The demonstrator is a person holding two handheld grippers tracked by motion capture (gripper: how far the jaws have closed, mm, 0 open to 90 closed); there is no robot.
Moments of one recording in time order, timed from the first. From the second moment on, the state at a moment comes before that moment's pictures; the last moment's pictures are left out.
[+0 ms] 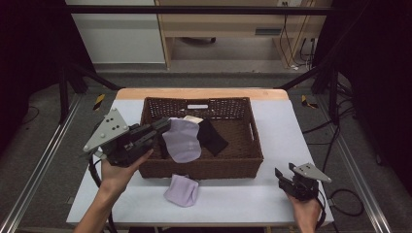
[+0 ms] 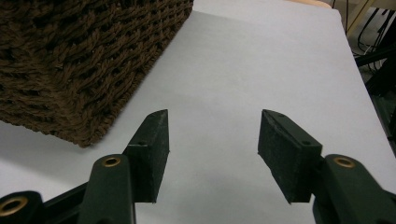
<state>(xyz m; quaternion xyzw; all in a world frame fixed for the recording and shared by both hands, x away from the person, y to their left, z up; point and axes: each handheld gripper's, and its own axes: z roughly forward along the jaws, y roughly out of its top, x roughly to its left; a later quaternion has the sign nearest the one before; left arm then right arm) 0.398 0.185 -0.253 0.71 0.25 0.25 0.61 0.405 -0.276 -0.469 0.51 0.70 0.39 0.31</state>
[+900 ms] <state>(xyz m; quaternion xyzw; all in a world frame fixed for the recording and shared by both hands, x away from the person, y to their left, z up) 0.362 0.176 -0.308 0.75 0.23 0.18 0.59 0.404 -0.274 -0.469 0.50 0.70 0.39 0.32</state>
